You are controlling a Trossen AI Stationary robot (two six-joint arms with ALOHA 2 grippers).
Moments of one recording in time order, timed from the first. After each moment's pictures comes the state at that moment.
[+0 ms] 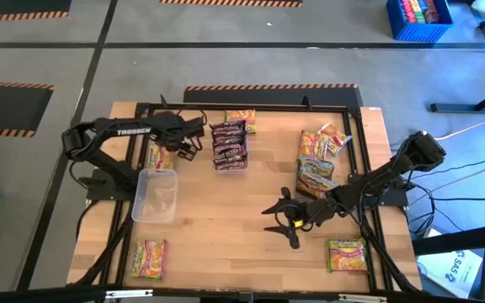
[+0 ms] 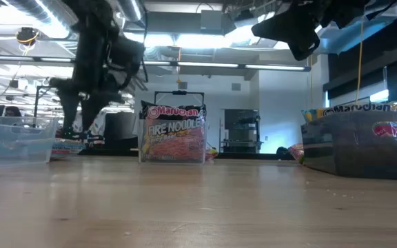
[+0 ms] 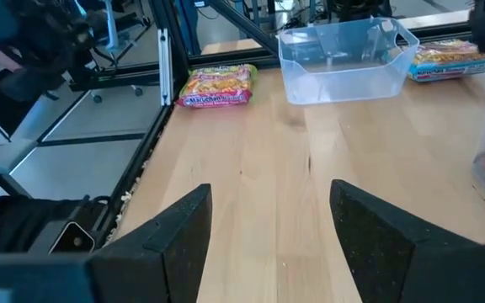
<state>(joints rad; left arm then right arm) 0.48 1.45 0.93 -1.11 -0.28 -0.70 0.50 1.46 0.68 0.46 0.31 0.29</state>
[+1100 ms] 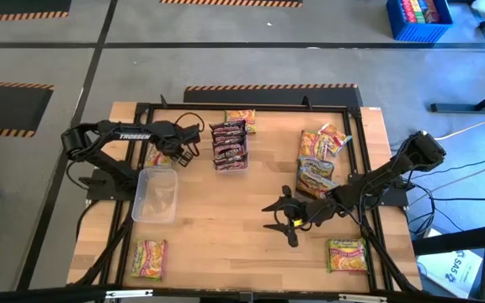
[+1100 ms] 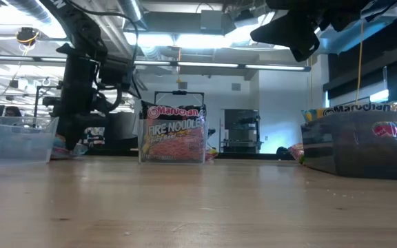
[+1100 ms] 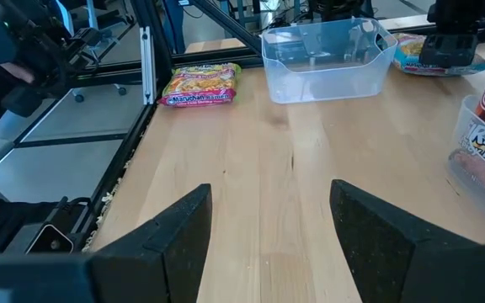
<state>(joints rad) 0.50 1.45 0.73 -0.87 -0.34 -0.55 0.50 1.46 0.68 0.44 0.35 0.28</state>
